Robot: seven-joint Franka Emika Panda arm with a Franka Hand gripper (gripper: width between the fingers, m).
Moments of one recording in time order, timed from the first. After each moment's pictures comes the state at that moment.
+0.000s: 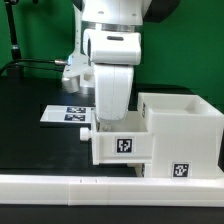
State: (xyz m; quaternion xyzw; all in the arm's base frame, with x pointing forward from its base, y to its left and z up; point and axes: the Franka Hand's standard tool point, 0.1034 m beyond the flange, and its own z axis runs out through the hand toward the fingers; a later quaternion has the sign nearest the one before) arm 0.541 -0.004 0.054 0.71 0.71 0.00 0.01
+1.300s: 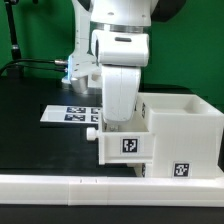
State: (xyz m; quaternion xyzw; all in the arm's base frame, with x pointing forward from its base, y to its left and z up) arm 0.540 0.009 0.055 0.72 0.70 -0.01 0.00
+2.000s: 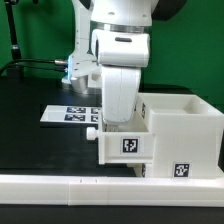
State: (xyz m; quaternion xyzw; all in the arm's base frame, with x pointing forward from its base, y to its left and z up) arm 0.543 0.009 0.060 0.72 0.69 -0.02 0.00
